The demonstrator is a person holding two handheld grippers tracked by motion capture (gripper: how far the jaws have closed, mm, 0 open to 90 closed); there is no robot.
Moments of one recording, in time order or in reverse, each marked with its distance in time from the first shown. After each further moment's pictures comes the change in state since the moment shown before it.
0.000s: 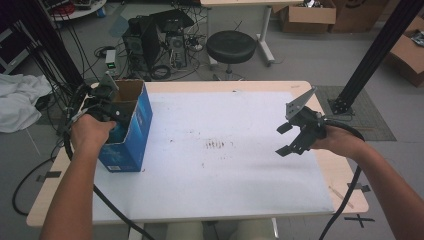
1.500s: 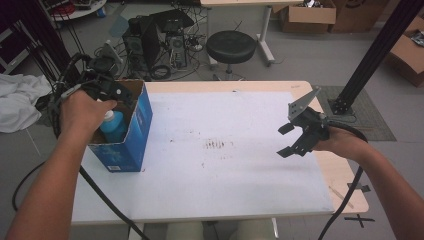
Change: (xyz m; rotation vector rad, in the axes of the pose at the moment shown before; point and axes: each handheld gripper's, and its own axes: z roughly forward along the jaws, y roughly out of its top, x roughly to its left) left arm -0.039 0.008 -0.090 -0.139 -0.009 0.166; right arm 0.009 0.000 -0.007 -0.013 -0.005 0.002
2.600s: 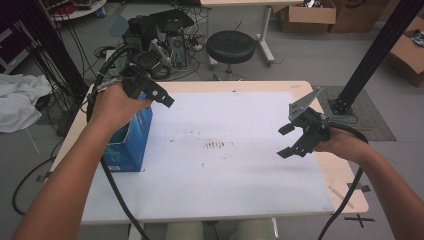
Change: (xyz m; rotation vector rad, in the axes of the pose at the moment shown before) left arm -0.082 0.019 -0.012 -0.131 -0.127 0.406; right arm 0.005 0.001 -0.002 -0.009 -0.005 0.009
